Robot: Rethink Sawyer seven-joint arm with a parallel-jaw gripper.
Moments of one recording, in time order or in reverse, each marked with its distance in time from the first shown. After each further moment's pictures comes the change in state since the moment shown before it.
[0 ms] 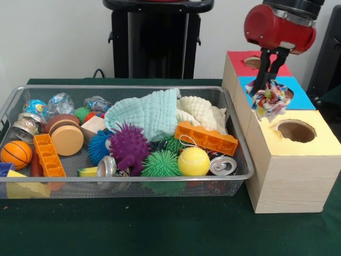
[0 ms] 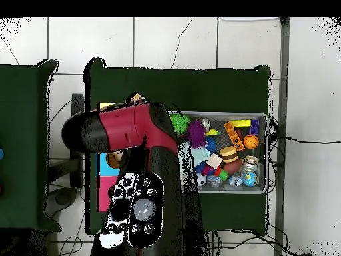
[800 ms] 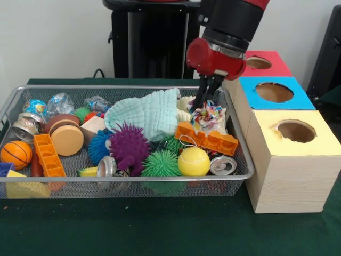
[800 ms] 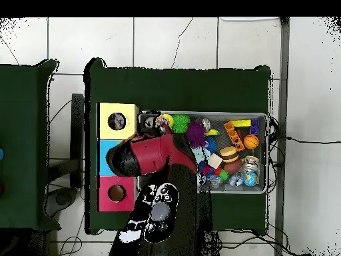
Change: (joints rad) arm -0.008 0.058 -0.105 0.166 -0.090 -0.228 0.000
